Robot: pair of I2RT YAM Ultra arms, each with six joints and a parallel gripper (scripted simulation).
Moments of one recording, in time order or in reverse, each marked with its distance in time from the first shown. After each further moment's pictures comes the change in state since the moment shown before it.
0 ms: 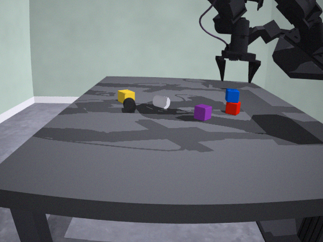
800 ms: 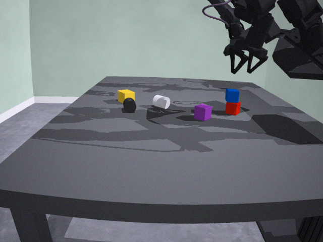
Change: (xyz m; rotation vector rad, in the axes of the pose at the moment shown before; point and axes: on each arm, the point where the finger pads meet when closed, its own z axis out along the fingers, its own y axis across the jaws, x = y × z) left arm 0.020 -0.011 -0.033 -0.141 -0.324 -0.671; right arm 0.000 0.000 0.000 0.000 0.000 0.000
